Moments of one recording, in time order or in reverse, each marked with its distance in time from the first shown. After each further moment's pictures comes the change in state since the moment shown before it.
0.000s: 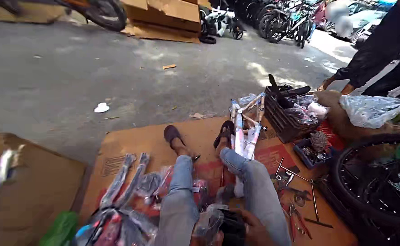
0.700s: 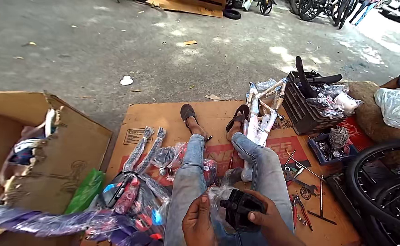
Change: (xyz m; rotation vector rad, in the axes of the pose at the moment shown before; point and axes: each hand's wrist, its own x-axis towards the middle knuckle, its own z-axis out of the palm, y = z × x) left_hand 0.017 0.010 0.013 0.072 0.375 0.128; right_hand -0.013 -0.020 -0.008 0.130 0.061 0.104
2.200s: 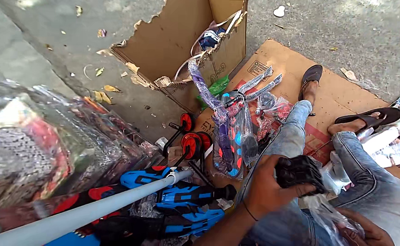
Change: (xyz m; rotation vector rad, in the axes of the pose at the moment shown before) left_hand -0.011 0.024 -0.114 0.425 0.036 0.124; right_hand 0.013 -0.026 0.026 -0.759 -0.501 0.053
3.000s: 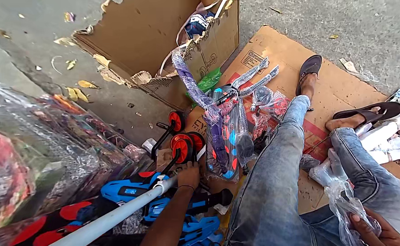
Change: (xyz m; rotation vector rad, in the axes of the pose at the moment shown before) left_hand 0.002 -0.221 -0.202 1.542 -0.391 -0.814; right_hand 0.012 0.030 -0.014 0.064 0.373 0.196
